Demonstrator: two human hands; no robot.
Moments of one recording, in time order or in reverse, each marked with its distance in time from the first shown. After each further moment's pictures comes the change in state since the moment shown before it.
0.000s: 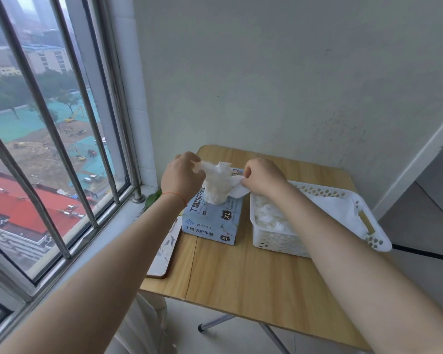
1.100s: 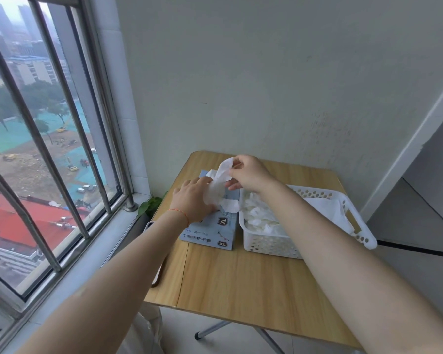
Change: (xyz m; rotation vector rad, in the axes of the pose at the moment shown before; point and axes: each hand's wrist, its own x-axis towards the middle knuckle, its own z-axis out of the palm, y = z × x) left_hand -0.022 0.009 0.030 0.327 -0.327 0.191; right_hand -0.002 -0.005 -0.011 0.861 -0.078 0.118
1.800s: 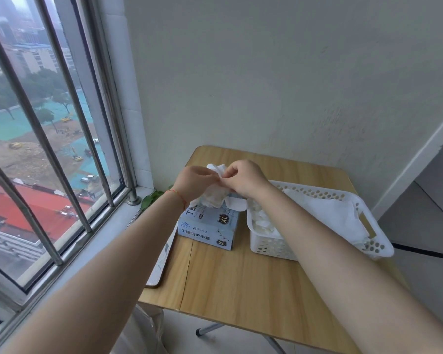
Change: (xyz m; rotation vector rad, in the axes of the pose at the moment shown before) left_hand 0.023 0.002 -0.024 -0.769 -0.009 -0.282; right_hand 0.015 0.013 0.026 -0.365 0.012 -0.093
